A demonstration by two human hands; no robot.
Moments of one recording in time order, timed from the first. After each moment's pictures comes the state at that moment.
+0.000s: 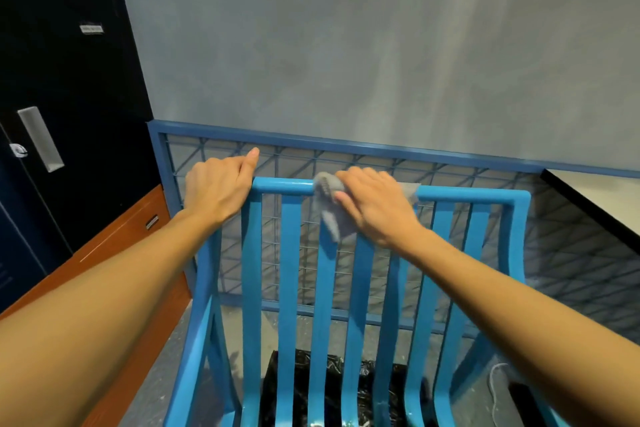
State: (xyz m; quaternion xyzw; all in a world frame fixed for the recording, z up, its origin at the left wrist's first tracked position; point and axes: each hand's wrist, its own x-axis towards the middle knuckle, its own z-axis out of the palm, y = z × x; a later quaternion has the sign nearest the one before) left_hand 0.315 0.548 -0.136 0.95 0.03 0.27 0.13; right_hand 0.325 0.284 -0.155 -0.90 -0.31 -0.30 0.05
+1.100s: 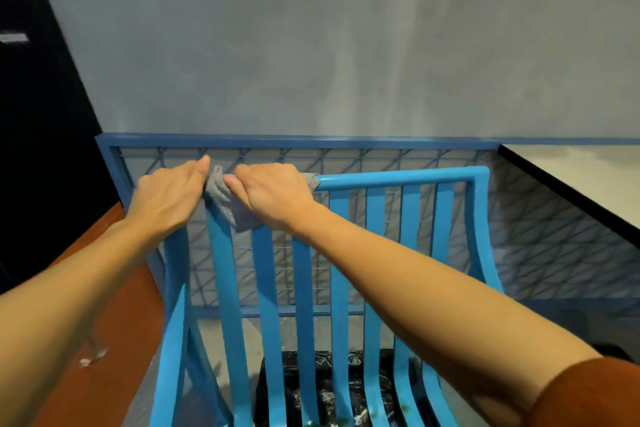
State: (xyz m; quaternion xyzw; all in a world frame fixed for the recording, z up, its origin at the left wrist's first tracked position) left_hand 0.323 0.567 -0.136 0.98 -0.03 0.20 0.07; right_hand 0.333 0.388 -0.139 -0.91 -0.29 -0.29 0.02
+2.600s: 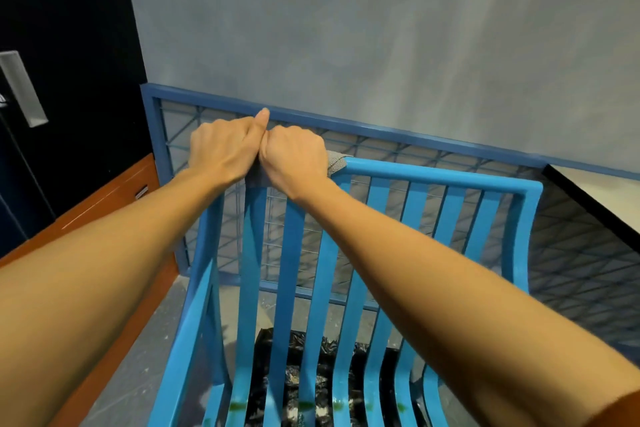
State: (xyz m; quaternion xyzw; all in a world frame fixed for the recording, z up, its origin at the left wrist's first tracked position) left_hand 0.332 0.550 -0.139 0.95 0.02 0.28 0.12; right_hand 0.325 0.431 -0.128 -0.95 -0.19 -0.25 0.03
